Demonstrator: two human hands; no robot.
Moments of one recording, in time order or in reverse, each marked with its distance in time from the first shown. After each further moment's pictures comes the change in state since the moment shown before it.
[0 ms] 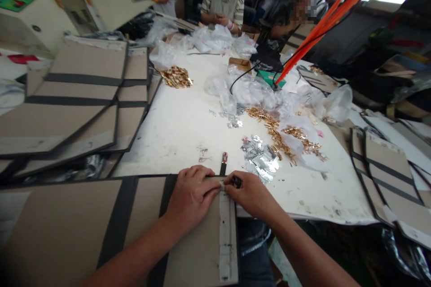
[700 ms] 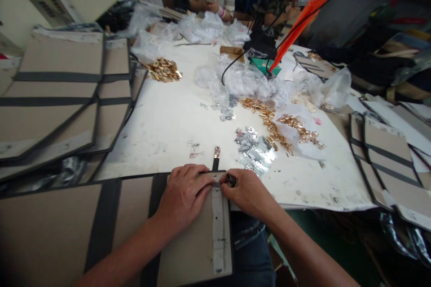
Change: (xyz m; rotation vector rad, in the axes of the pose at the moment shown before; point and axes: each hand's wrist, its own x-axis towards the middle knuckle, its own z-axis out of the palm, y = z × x) left_hand 0.002 0.003 0.007 0.045 -0.070 0.043; right_hand -0.005 0.011 -0.004 0.030 0.007 0.026
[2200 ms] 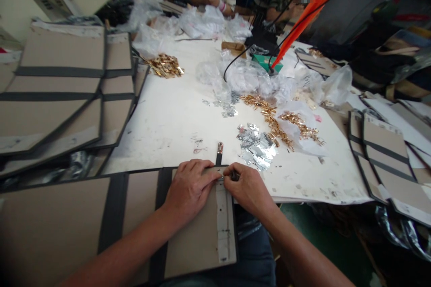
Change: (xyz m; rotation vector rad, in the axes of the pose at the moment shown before) left_hand -0.002 -0.001 0.001 0.049 -0.006 0.062; right_hand -0.008 -0.004 0.017 -0.022 0.168 0.081
